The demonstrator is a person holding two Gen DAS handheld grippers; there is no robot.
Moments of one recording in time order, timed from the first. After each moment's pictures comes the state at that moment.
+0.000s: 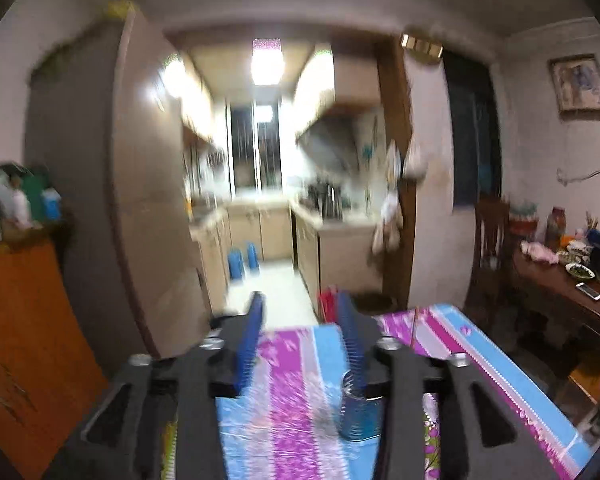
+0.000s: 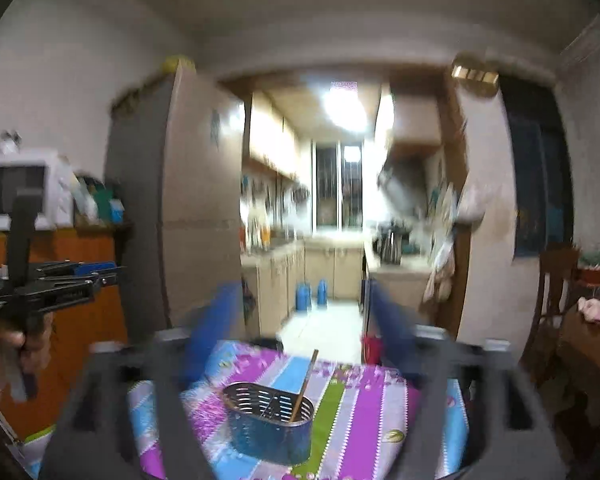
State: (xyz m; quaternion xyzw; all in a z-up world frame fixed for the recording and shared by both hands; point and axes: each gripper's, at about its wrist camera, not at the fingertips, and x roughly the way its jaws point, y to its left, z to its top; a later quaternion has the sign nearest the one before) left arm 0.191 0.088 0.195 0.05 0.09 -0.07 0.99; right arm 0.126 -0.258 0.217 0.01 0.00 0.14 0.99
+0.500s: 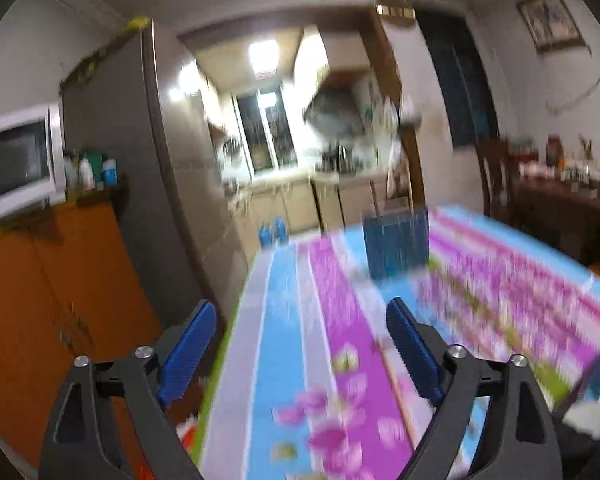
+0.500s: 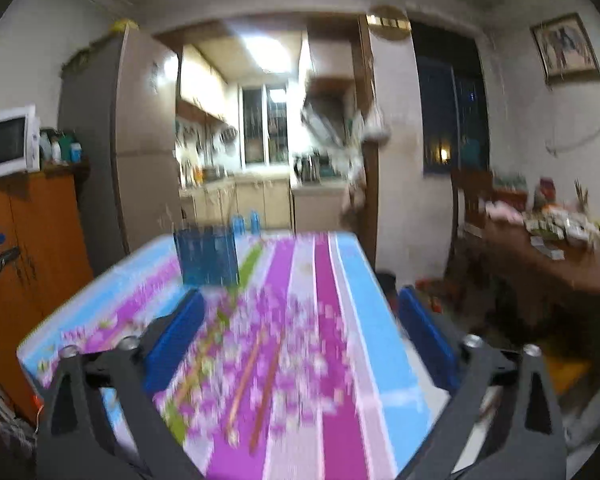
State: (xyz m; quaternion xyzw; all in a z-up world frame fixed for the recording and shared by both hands) left arm -0.013 0.128 0.020 0.13 0.16 -0.02 0.98; right arm -0.038 -0.307 0.060 0.03 0.18 0.00 0.98
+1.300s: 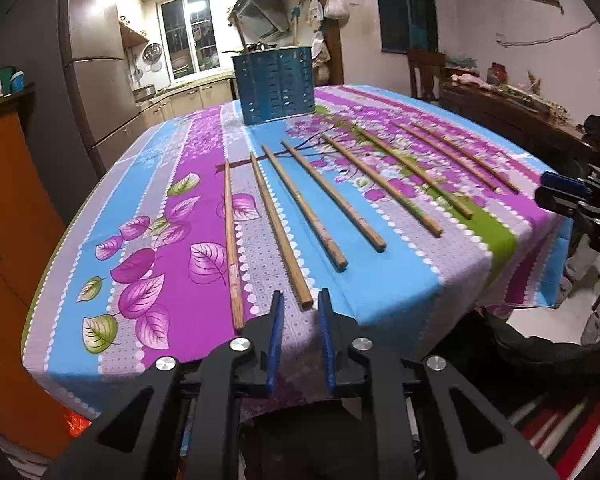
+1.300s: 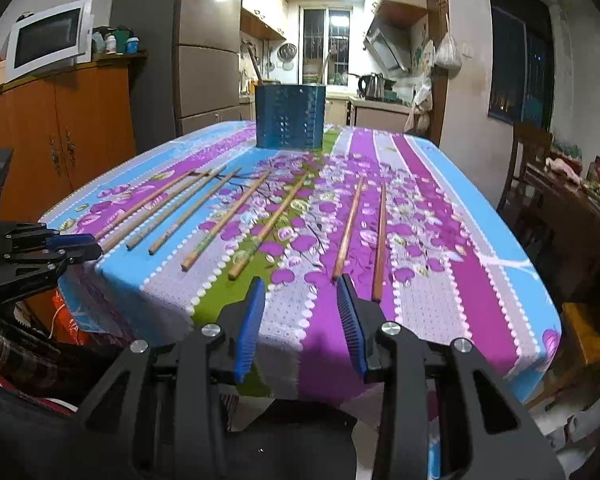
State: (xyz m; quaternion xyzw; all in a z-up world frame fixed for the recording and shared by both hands) left arm -0.029 0.051 -0.130 0.12 0.33 -0.14 0.93; right arm -0.051 -0.212 -0.069 -0.02 0.29 0.10 0.95
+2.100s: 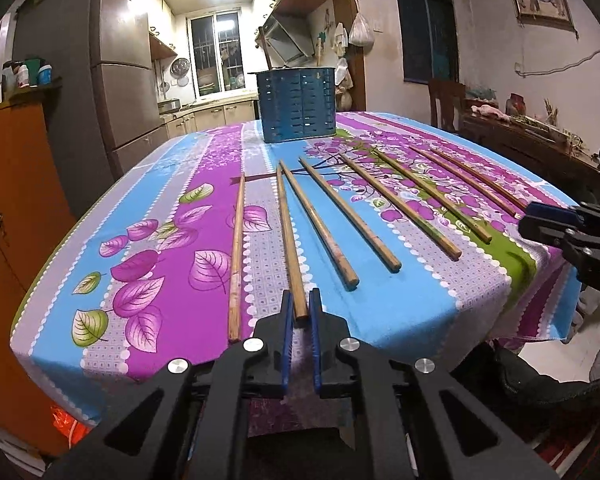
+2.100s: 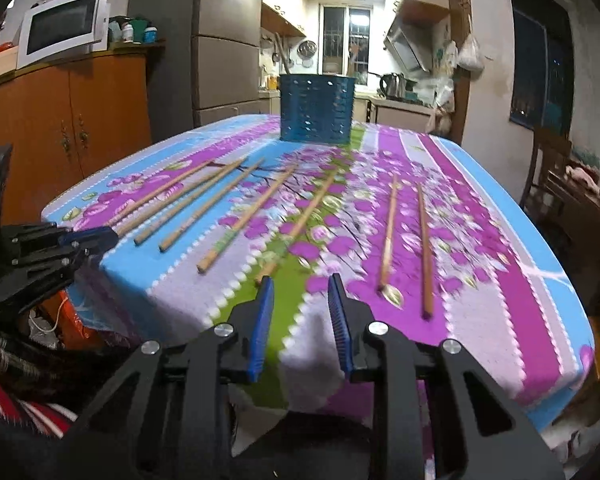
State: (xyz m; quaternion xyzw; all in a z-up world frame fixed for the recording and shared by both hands) left arm -0.031 0.050 -0.137 0.08 0.28 -0.11 0.95; right arm -0.029 -0.182 -0.080 -0.03 0.28 0.13 0.95
